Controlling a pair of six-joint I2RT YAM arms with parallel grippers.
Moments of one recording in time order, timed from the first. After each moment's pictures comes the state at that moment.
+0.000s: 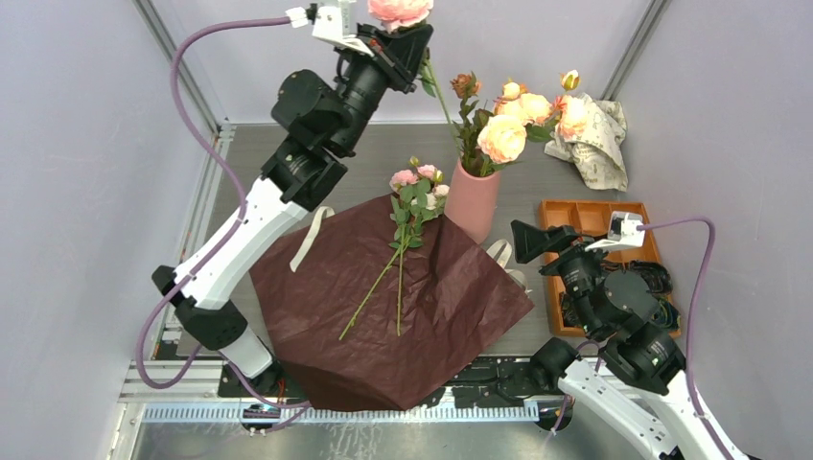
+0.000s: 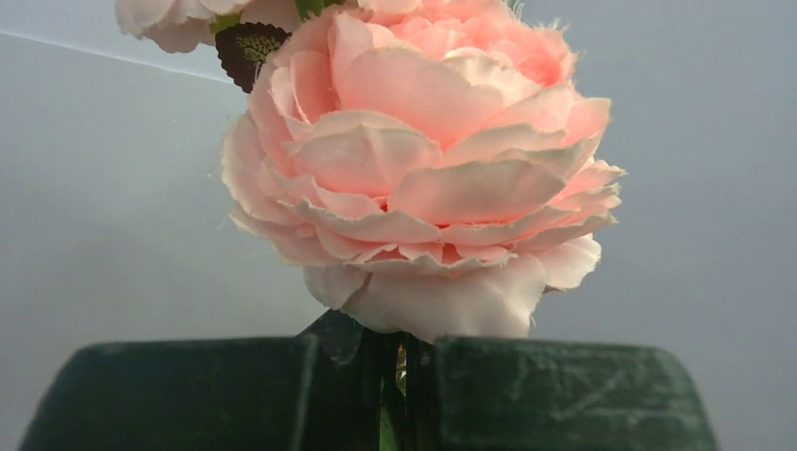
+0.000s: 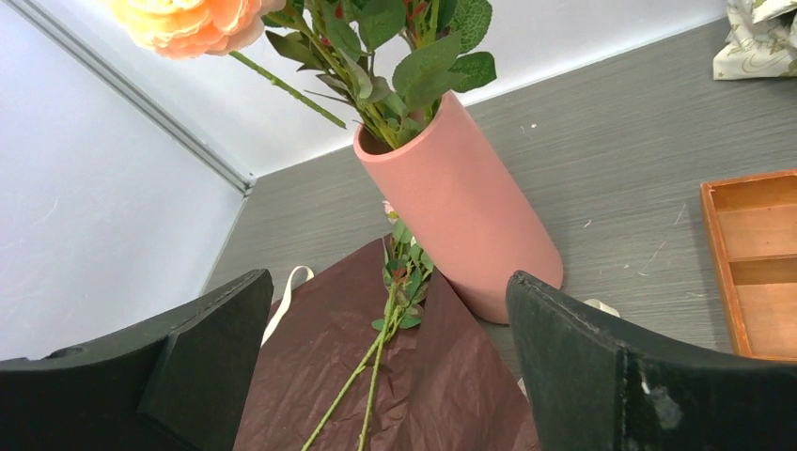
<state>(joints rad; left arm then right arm) -0.83 1.60 2.01 0.12 -0.22 -0.24 0.68 0.35 0.83 -0.48 0.48 0.54</state>
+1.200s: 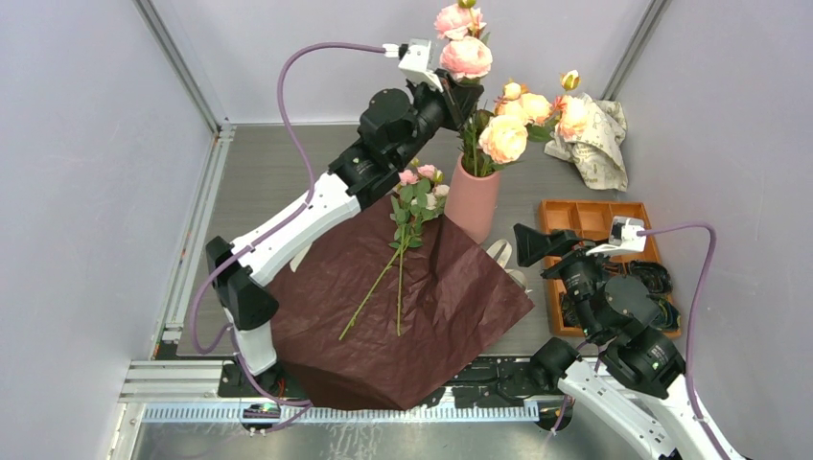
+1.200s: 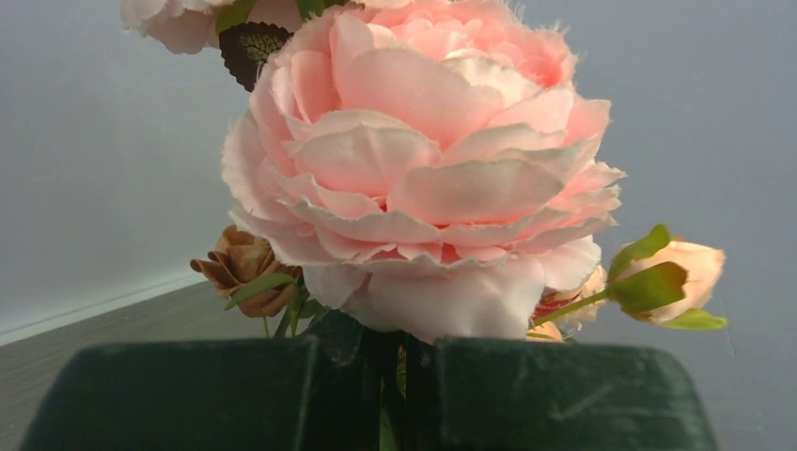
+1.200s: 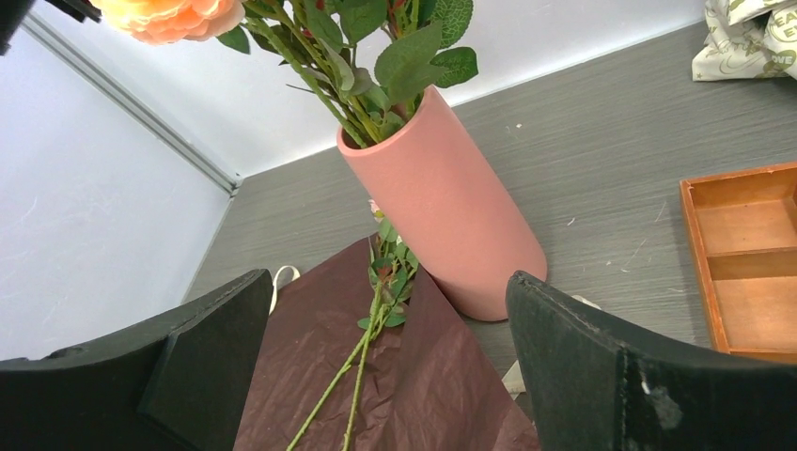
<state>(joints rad) -0.87 1.81 1.96 0.11 -0.17 -0.34 0.68 0.31 0.81 -0.49 0.50 0.52</state>
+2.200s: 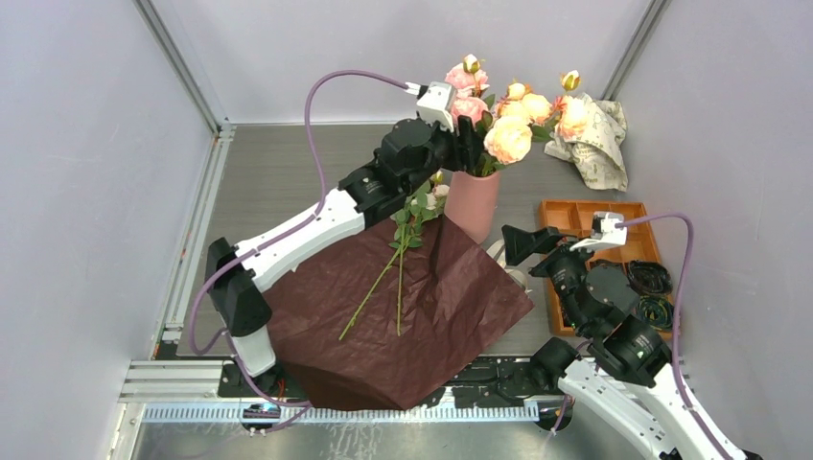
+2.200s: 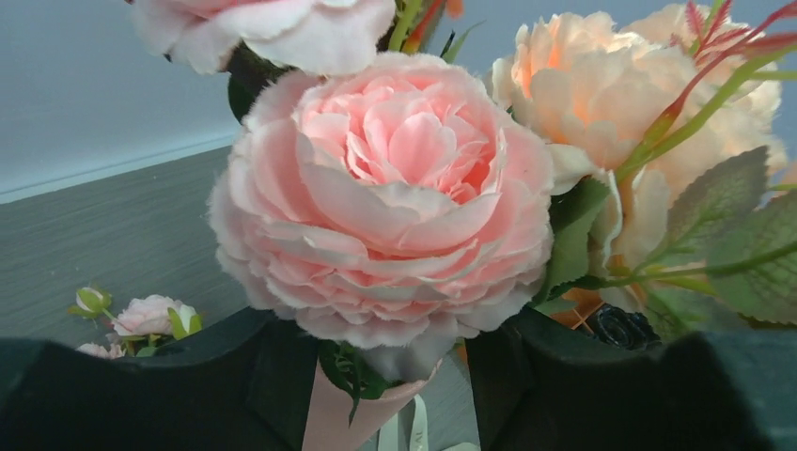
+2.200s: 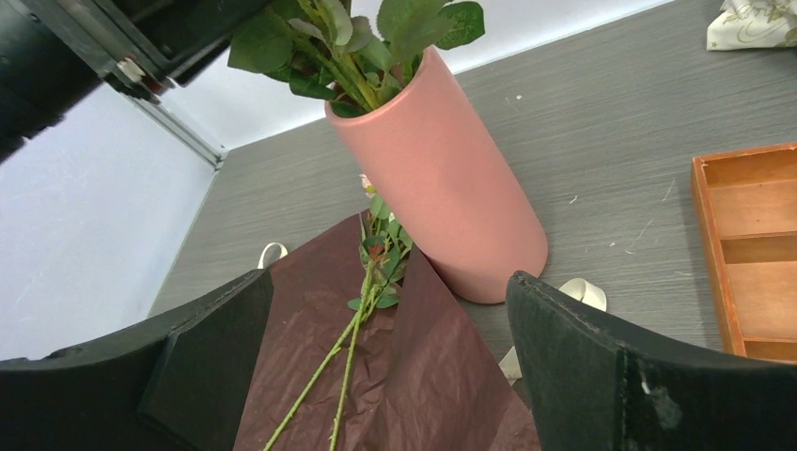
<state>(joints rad) -0.92 1.78 1.75 0.00 -0.22 -0.34 0.68 0.34 0.76 -0.47 0.48 0.53</state>
